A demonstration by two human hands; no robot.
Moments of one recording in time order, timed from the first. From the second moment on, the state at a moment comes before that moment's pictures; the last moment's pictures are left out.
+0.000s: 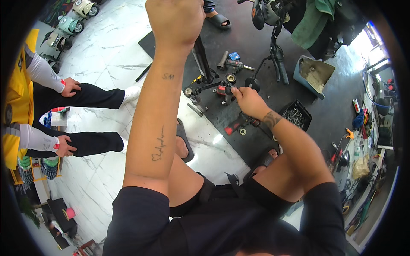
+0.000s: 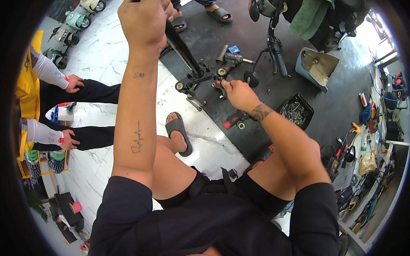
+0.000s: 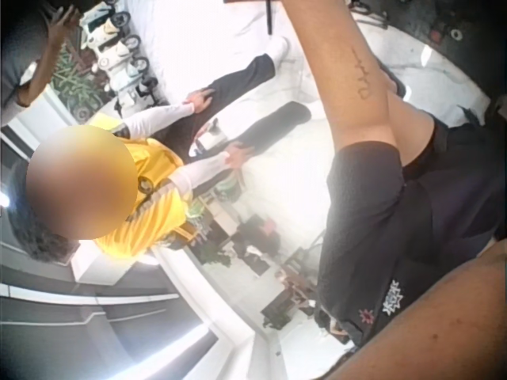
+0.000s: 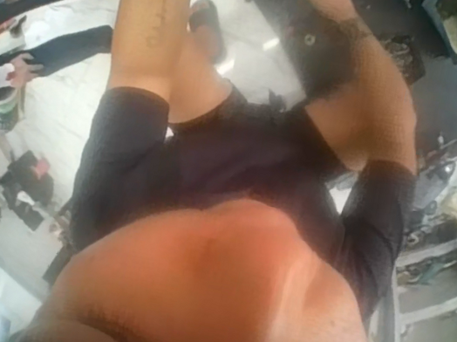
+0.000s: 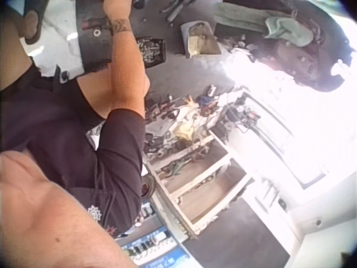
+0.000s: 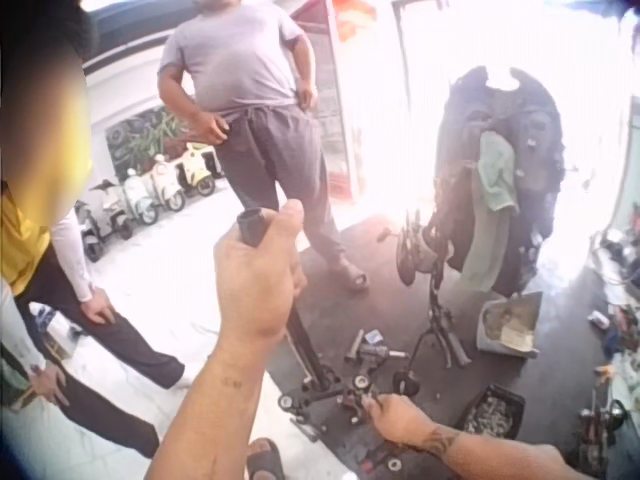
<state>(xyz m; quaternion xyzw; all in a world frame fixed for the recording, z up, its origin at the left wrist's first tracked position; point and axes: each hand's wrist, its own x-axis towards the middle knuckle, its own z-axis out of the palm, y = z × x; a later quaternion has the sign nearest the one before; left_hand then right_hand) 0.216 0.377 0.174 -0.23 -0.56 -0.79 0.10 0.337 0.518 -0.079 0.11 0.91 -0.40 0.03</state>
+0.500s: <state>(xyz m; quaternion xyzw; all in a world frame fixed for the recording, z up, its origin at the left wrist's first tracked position) 0.213 0.374 0.173 -0.24 -0.55 -0.80 0.06 0.329 0.534 -0.067 0.11 0.83 -0.53 0.15</state>
